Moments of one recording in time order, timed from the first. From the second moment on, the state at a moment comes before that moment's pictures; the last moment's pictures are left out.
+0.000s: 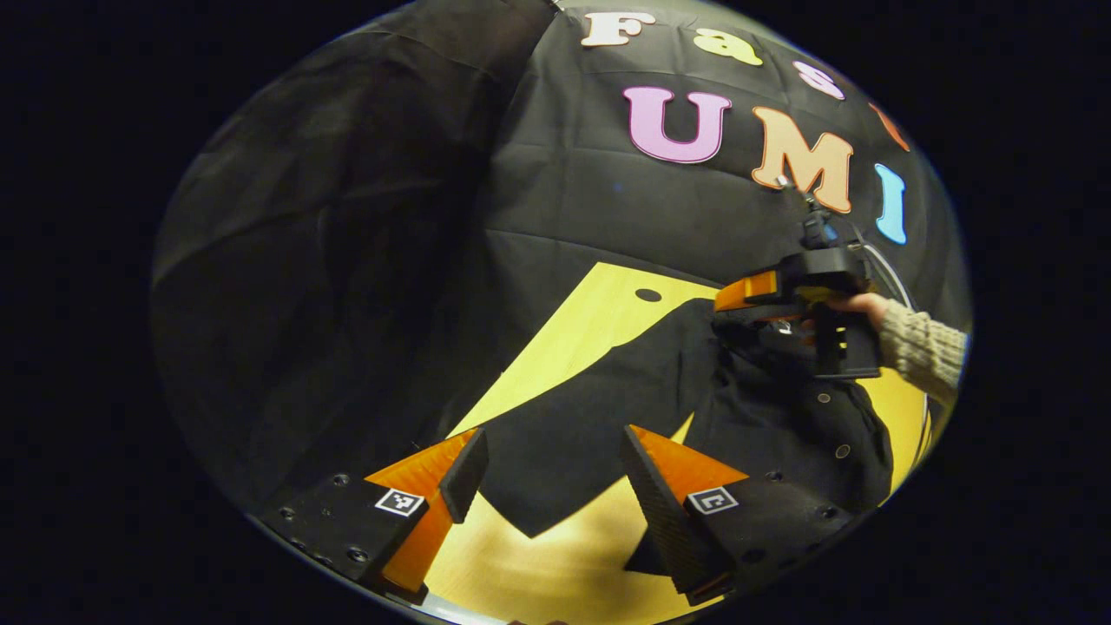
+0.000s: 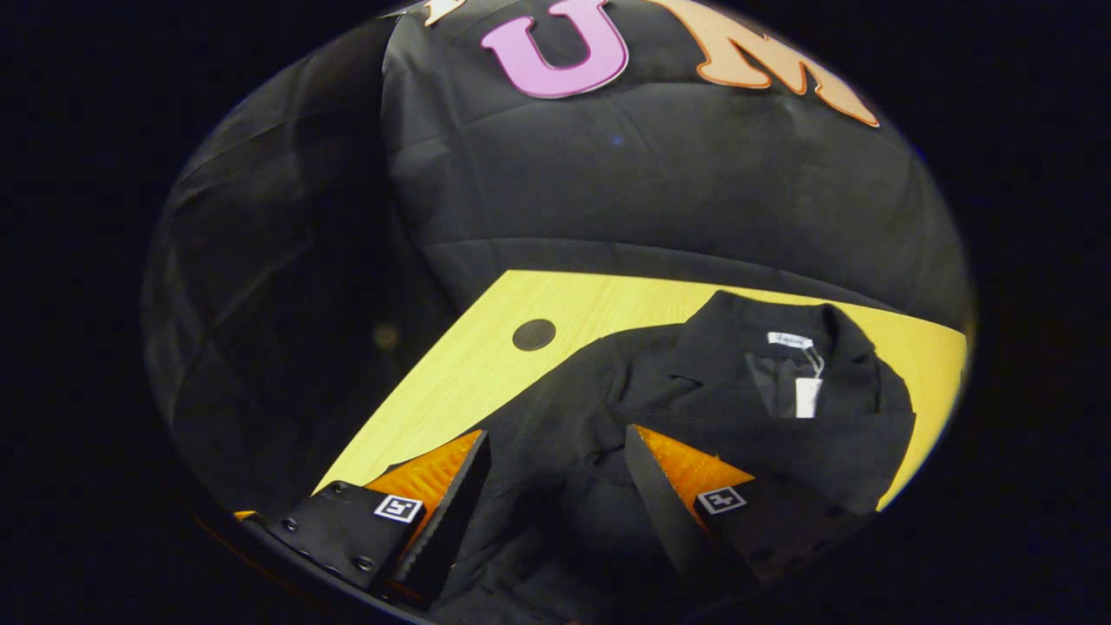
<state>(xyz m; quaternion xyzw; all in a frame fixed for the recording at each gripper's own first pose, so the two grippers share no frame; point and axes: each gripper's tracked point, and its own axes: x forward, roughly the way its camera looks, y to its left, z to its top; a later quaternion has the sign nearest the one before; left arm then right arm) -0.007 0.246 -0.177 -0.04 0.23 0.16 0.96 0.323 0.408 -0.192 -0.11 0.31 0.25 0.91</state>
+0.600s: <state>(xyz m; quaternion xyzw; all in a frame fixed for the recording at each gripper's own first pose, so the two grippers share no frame) 0.005 0.263 -0.241 -0.01 0.30 0.16 0.94 0.217 0.232 -0.047 -0.05 0.18 0.16 0.97</state>
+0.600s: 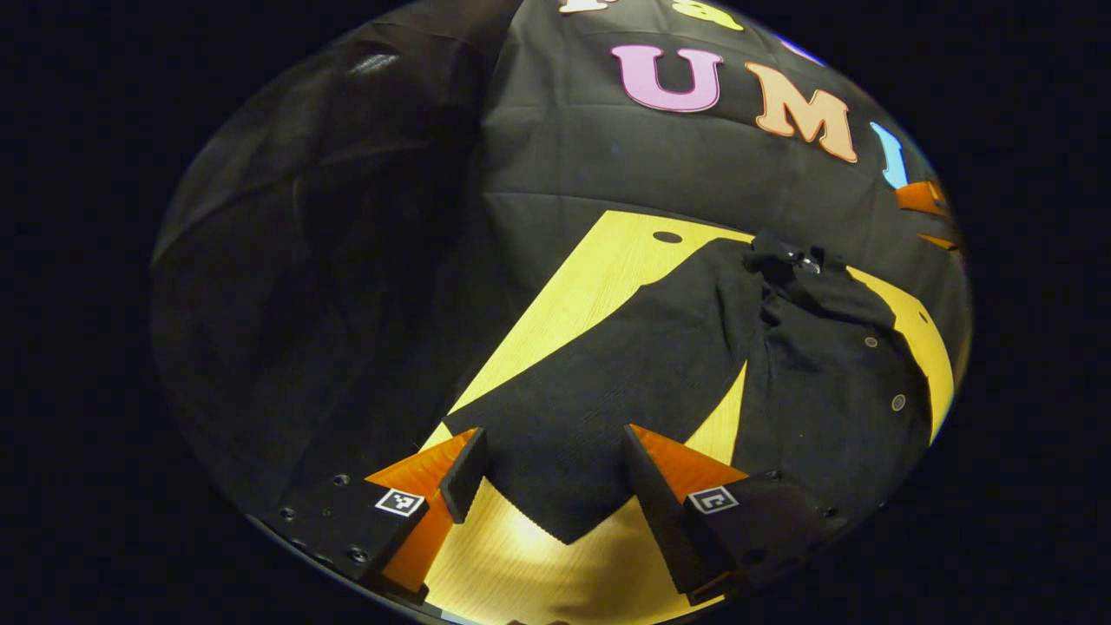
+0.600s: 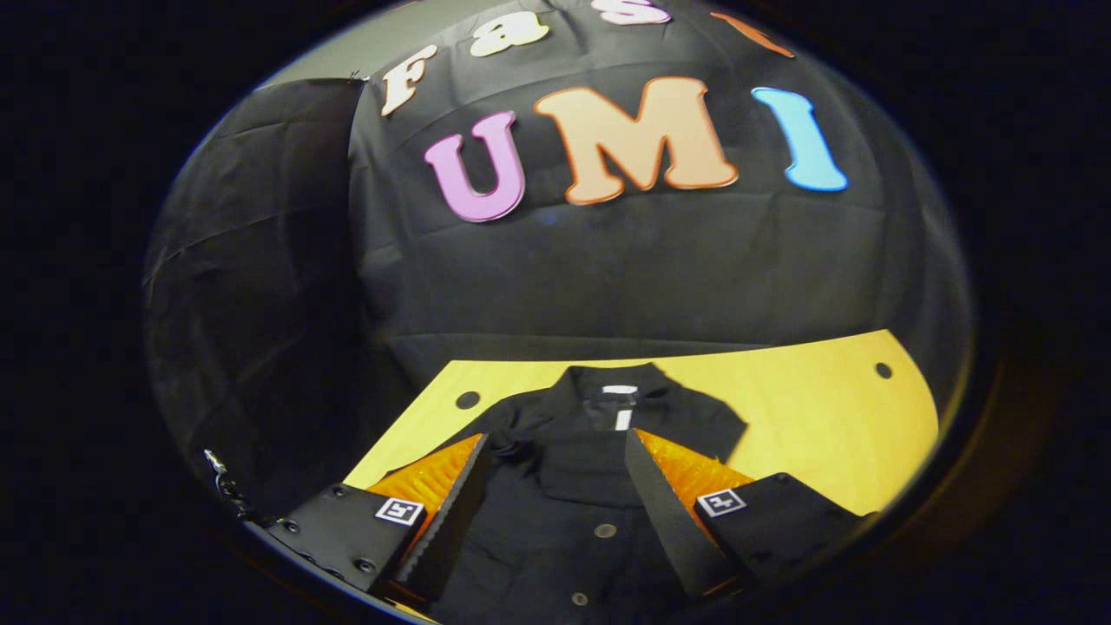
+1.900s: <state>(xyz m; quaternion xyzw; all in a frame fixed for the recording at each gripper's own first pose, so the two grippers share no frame) 0.006 0.236 -0.259 0.01 0.32 0.12 0.94 0.070 0.089 -0.093 0.05 0.20 -0.01 0.98</state>
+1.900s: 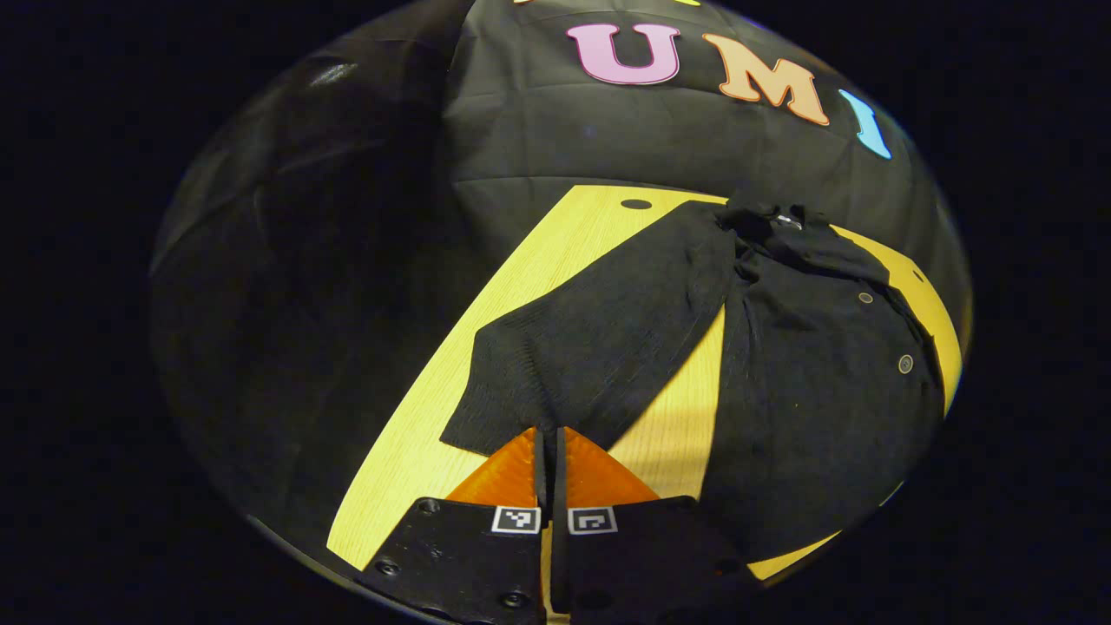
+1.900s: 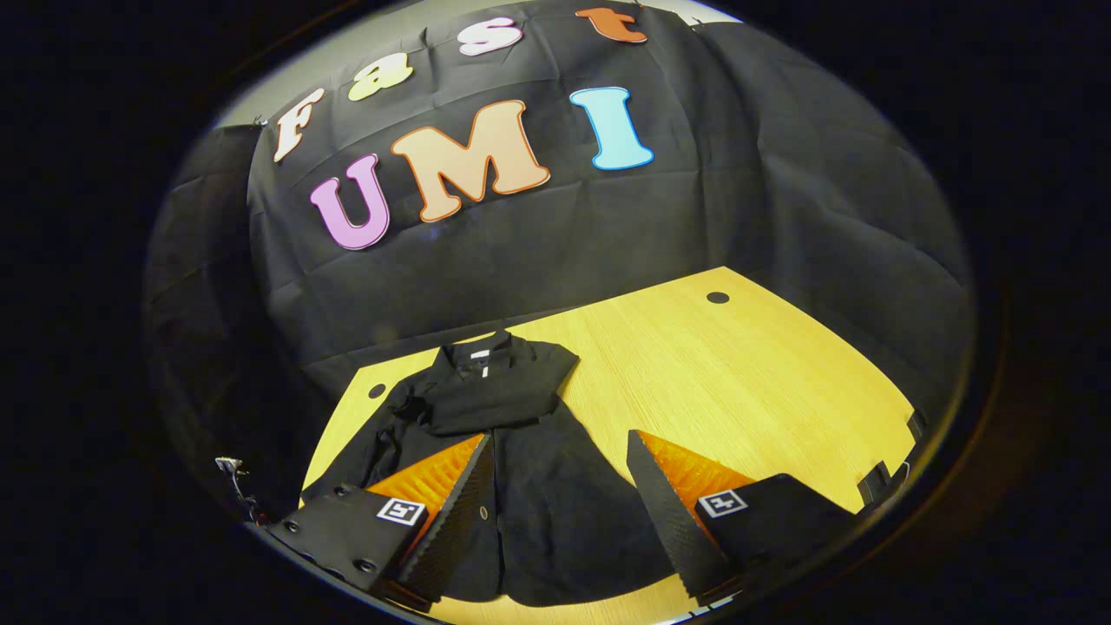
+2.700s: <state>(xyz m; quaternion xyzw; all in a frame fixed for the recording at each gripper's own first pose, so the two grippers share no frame) 0.084 0.181 -0.156 0.00 0.24 0.08 0.97 0.052 0.098 -0.138 0.08 0.25 0.03 0.97</state>
